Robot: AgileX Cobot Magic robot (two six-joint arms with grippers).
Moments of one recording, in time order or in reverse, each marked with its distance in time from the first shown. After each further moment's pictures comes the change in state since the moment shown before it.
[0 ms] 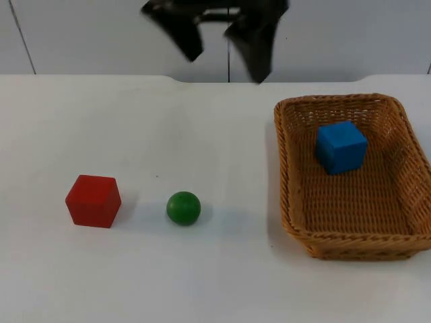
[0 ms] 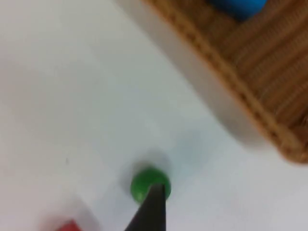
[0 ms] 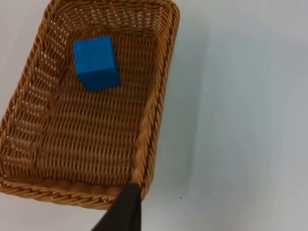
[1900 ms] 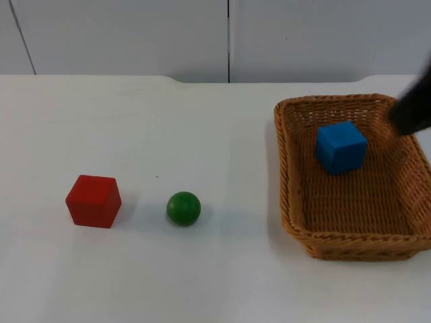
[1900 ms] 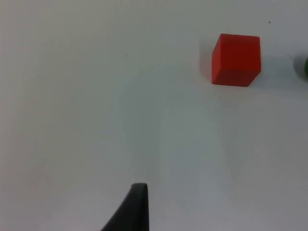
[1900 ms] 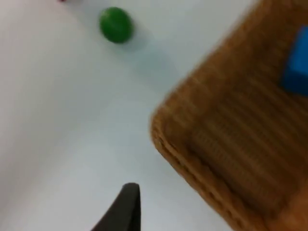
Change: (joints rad) right arm 0.372 0.455 -0.285 0.234 0.073 -0.389; left arm 0.589 -1.215 1.092 0.007 -0.202 -0.079
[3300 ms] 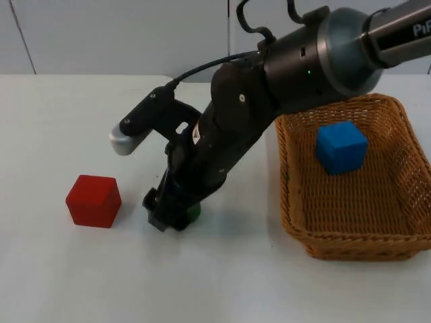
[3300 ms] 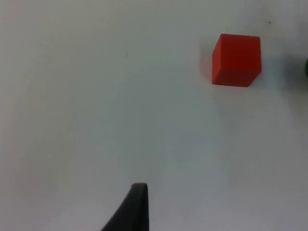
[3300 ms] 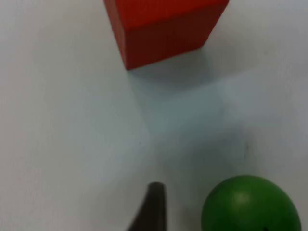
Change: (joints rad) right arm 0.327 0.971 -0.576 -0.191 -0.404 0.041; left arm 0.000 0.000 0.000 0.000 0.000 0.000
